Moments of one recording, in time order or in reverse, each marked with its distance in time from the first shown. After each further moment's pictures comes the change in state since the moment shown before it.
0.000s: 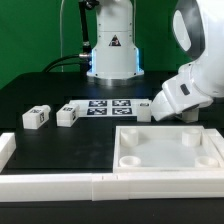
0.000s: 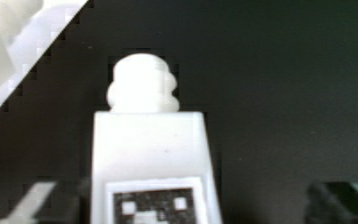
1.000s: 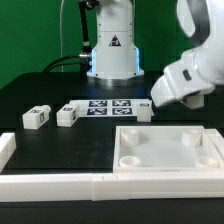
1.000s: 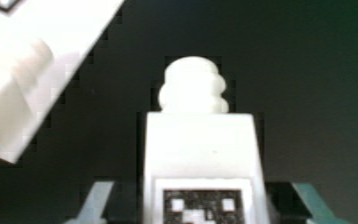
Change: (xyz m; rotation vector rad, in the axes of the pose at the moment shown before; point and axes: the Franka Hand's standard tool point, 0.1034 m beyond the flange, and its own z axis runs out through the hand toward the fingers) arm -0.029 -0.008 -0.031 0.000 -0.046 0.047
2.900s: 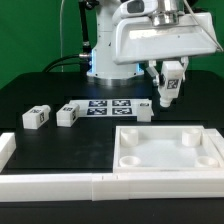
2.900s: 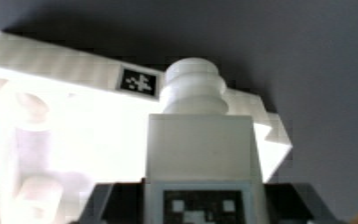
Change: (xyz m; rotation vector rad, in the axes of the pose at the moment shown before) arm 0.003 0.087 -0.123 -0.205 1.256 0.058
